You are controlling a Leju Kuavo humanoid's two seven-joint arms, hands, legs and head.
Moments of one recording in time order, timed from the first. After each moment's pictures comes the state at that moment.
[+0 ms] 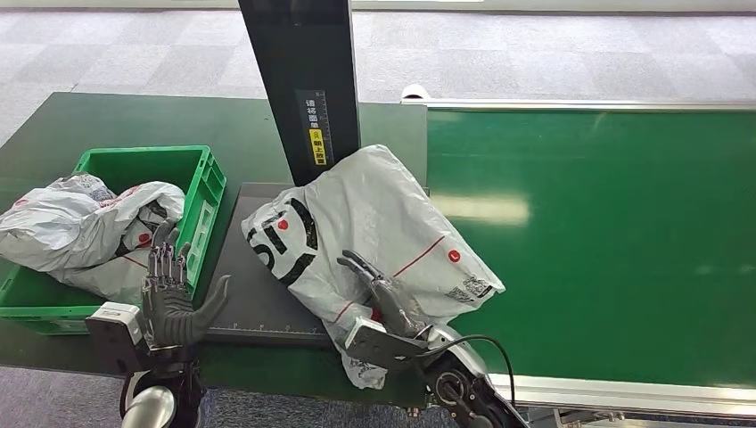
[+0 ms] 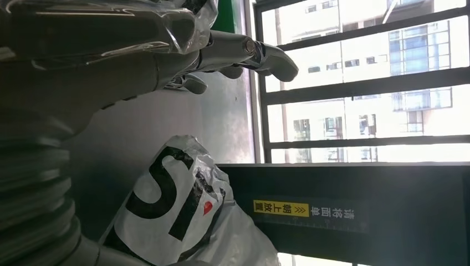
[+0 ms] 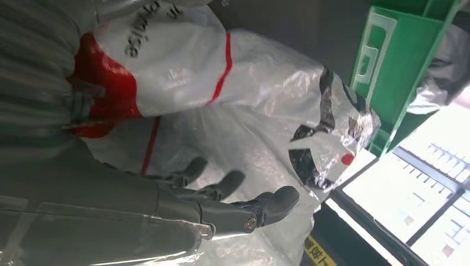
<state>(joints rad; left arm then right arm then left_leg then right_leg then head) 0.04 -0.13 -0.06 -1.66 -0.05 0.20 -0.39 -0.31 0.04 0.71 -1.10 0.43 0.09 -0.25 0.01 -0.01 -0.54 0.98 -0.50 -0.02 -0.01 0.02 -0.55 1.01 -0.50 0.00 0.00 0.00</state>
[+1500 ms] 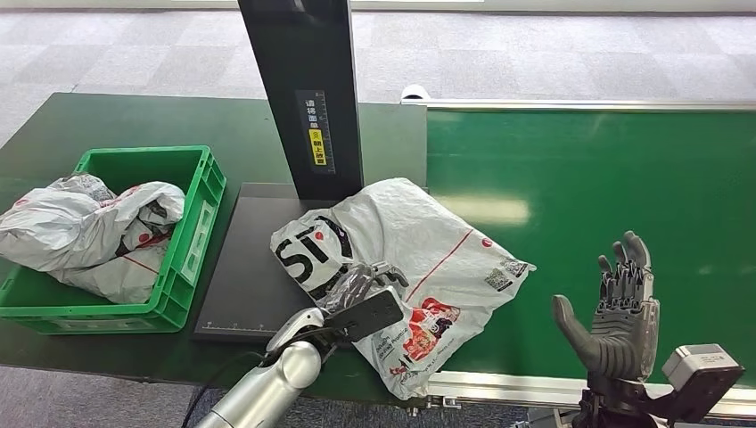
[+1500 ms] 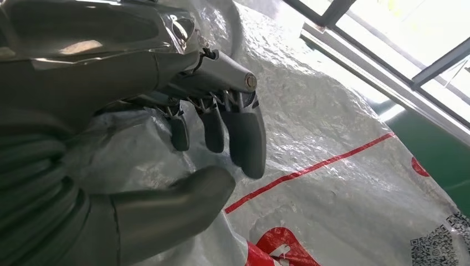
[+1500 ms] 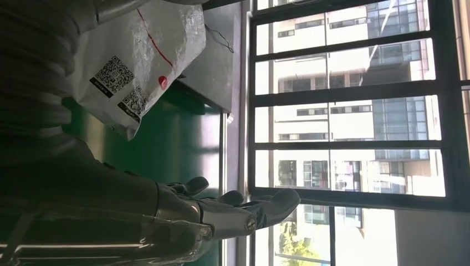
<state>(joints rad) -0.41 -0.21 -0.55 -0.98 -0.62 0.13 -0.14 0.14 0.01 0.02 -1.77 -0.16 0.10 -0.31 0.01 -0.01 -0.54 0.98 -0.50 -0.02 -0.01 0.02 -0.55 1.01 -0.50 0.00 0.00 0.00</state>
